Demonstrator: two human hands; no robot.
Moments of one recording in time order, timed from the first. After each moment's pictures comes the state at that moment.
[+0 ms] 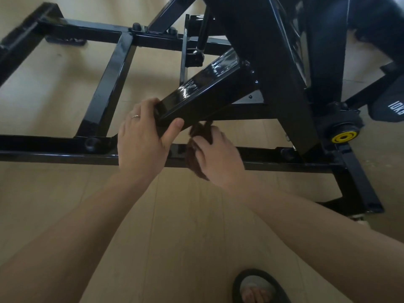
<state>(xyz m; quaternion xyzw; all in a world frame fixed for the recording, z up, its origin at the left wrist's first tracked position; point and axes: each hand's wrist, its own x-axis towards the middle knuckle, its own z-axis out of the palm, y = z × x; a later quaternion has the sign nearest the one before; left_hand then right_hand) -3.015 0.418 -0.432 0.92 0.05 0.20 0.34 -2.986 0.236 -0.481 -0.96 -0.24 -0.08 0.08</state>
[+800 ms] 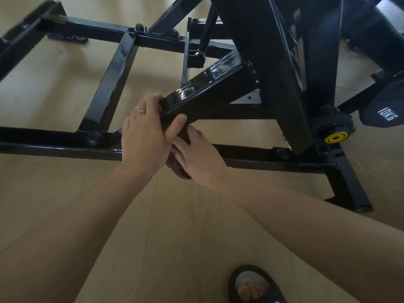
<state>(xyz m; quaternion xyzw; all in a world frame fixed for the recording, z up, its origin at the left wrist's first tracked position) -3.021 0.414 -0.422 0.93 0.05 0.20 0.31 -2.995 0.272 -0.477 -0.95 -0.31 -0.06 0.07</state>
